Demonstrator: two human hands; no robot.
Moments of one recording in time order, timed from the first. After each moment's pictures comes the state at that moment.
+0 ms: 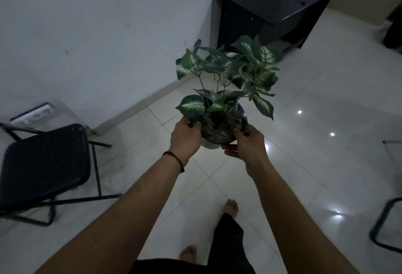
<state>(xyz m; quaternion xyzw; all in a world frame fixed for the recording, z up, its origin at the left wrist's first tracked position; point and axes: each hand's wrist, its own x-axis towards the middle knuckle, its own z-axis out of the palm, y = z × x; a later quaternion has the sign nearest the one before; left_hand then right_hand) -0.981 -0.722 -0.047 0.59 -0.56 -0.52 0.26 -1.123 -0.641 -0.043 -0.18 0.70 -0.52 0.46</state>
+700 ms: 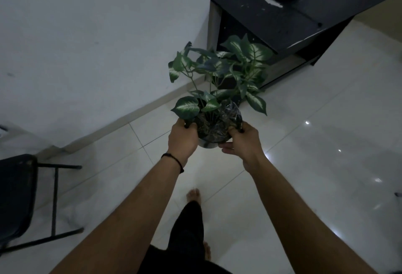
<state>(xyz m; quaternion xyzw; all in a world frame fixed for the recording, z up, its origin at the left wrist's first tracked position) -1.214 -0.961 -0.072 0.65 -0.47 -0.53 0.29 -1.366 -0.909 -0.071 -0.23 0.71 -0.45 0.48</state>
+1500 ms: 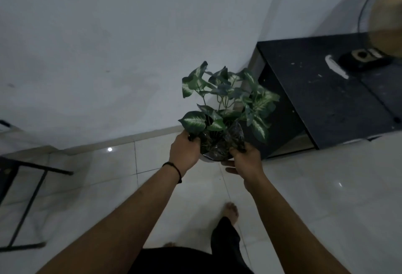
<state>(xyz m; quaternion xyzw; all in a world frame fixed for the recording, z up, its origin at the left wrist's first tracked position) -1.324 -1.257 -0.100 0.72 -0.41 -0.47 0.31 -1.490 -1.245 -0.102 -0.32 0.69 -0.34 0.55</state>
